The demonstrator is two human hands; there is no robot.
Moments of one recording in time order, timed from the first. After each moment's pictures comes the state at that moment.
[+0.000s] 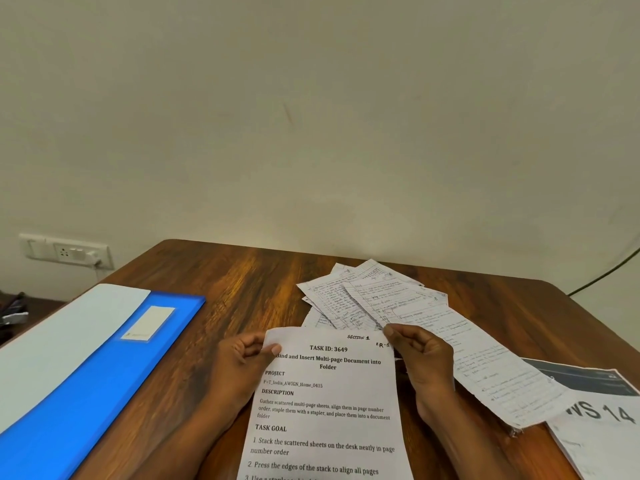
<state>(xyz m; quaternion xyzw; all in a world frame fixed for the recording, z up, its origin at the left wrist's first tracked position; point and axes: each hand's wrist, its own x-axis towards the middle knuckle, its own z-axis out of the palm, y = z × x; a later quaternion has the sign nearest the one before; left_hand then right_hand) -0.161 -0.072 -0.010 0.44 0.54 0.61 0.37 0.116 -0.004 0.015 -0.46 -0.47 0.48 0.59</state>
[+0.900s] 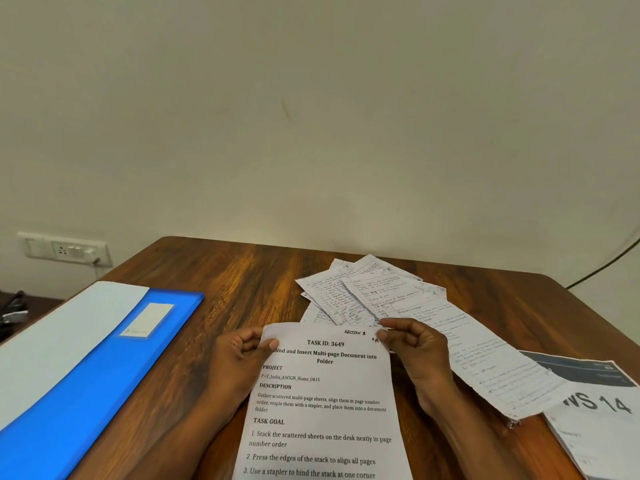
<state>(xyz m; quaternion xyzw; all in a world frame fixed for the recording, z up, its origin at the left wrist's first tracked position) -0.159 -0.073 -0.005 0.43 0.55 0.61 0.37 0.121 0.001 0.011 -0.44 -0.51 0.49 0.55</state>
